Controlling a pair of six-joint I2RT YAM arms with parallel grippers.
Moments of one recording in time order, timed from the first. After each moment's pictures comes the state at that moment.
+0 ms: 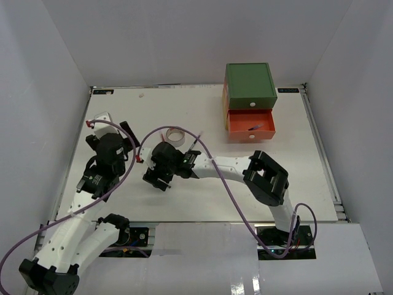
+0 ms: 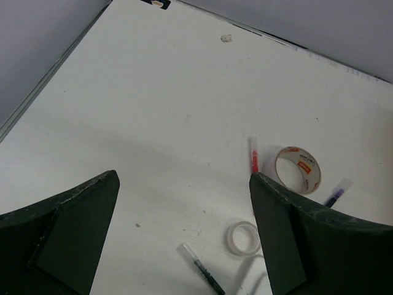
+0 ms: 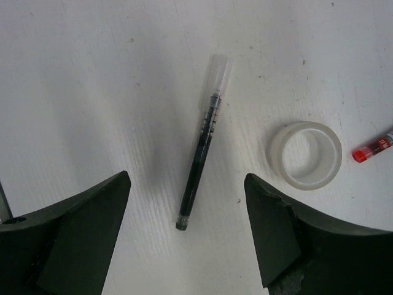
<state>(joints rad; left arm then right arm) -0.38 0.77 0.81 -0.35 -0.64 -0.36 1.16 2.01 1.49 -0.25 -0.13 -0.14</state>
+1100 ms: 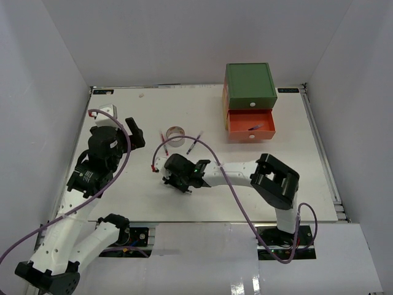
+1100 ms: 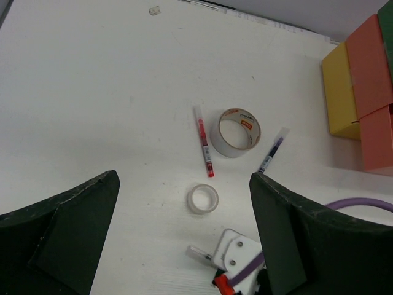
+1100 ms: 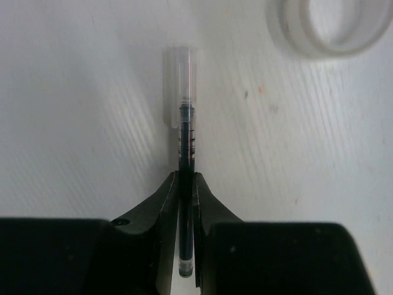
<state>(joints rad) -0.38 0.78 1.01 -0.57 -0.37 -0.36 1.18 1.97 1.30 -0.24 -0.02 -0.10</state>
